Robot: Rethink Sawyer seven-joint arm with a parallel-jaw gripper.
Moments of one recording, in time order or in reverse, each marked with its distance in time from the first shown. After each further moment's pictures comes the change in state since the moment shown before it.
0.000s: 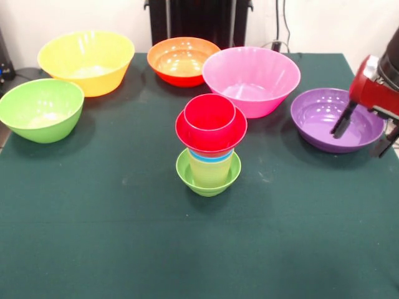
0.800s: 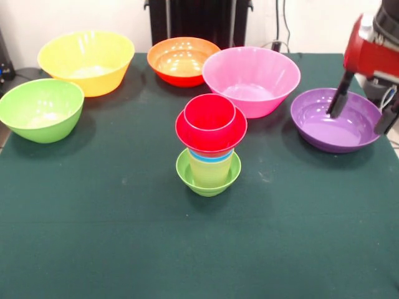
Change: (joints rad) arm -0.067 -0.092 0.070 0.006 -0.044 0.023 -0.169
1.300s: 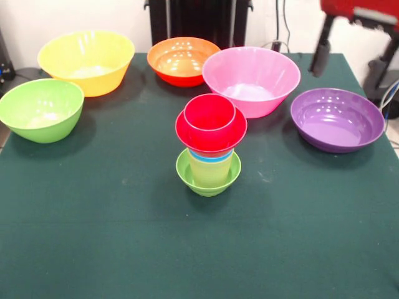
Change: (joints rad) arm -0.065 -0.128 0.048 0.079 0.000 0.000 -0.057
